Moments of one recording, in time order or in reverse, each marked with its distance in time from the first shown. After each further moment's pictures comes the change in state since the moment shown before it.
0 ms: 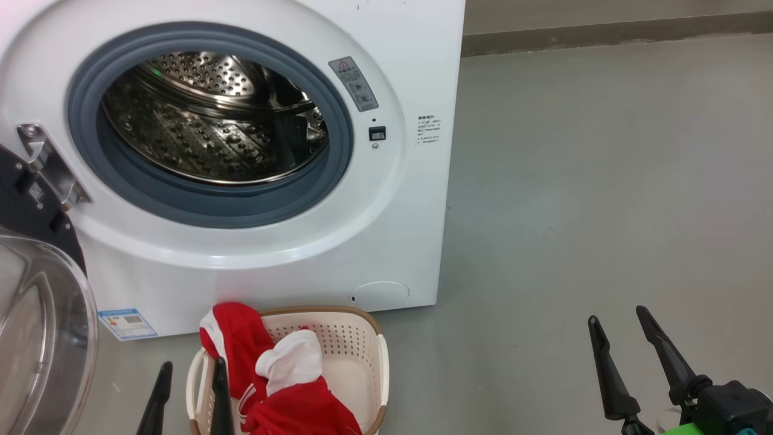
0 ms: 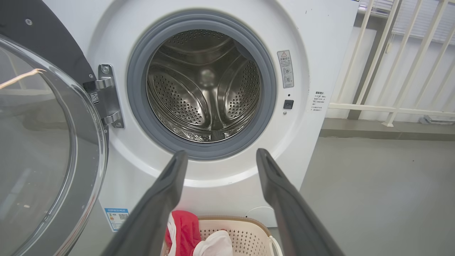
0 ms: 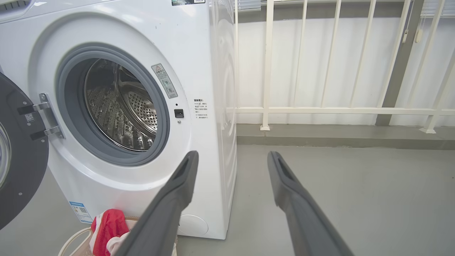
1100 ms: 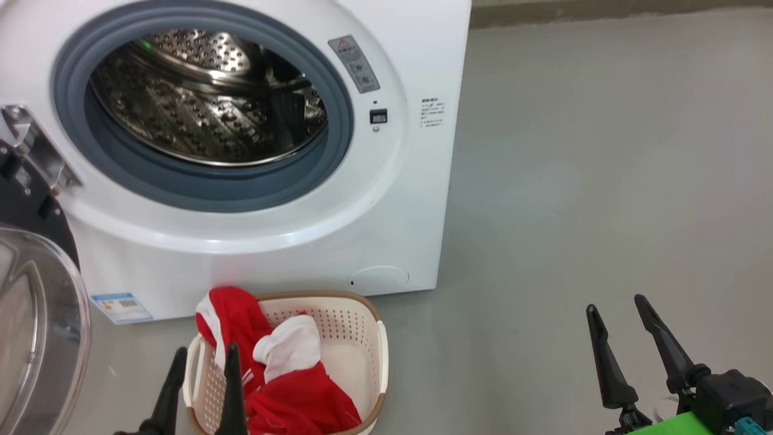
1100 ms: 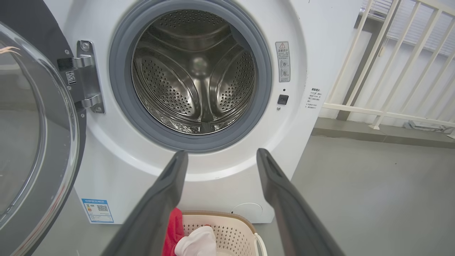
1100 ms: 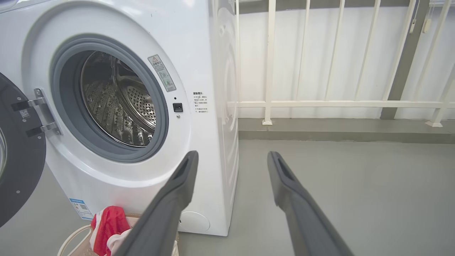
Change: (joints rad) left arm -0.058 -0.002 -0.029 0.033 -0.069 -0.021 0.000; right arm -0.035 -0.001 0.005 0.011 0.010 0.000 0.000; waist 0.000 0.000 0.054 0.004
